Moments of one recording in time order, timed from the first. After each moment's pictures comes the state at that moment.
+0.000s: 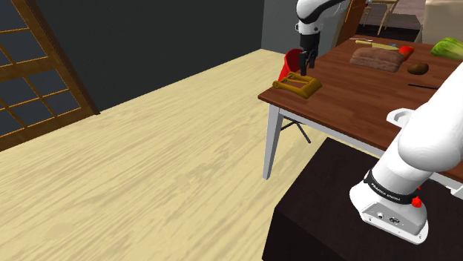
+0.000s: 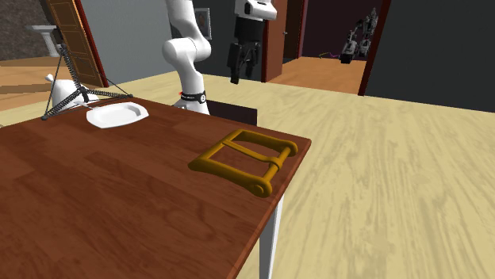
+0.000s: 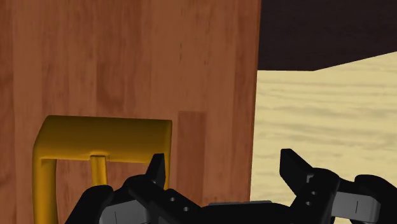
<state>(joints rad) -0.10 -0.09 -0.36 -2.08 -0.15 1.89 -0.45</state>
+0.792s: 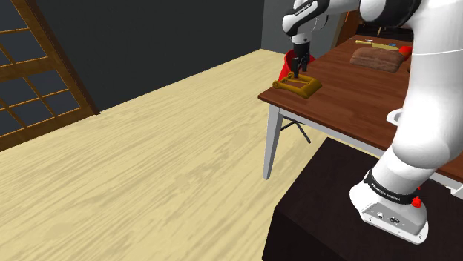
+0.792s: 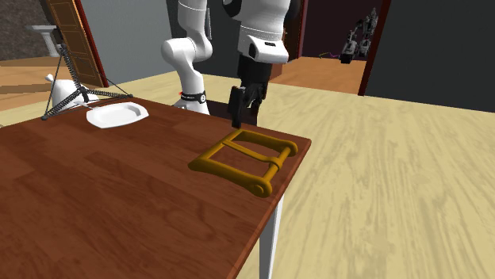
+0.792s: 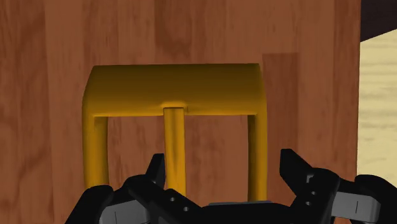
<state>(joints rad) -0.23 0.39 -0.41 -1.68 0.03 1.92 -0.63</state>
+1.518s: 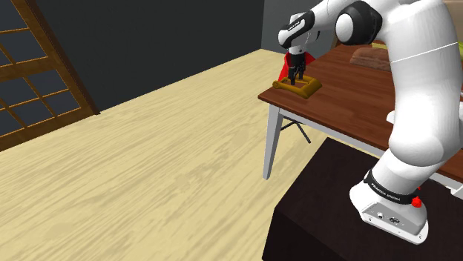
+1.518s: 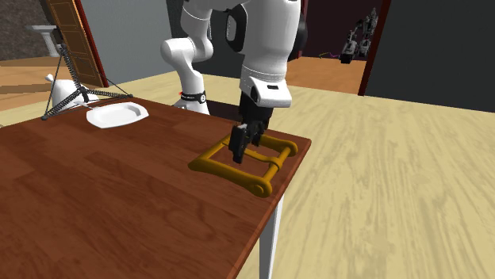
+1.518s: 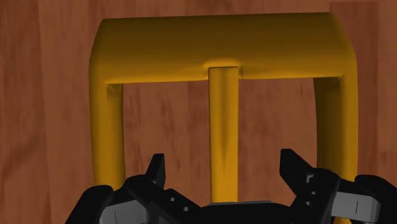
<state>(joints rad) -0.31 0.63 -0.39 -1.50 0.11 1.95 -0.67</state>
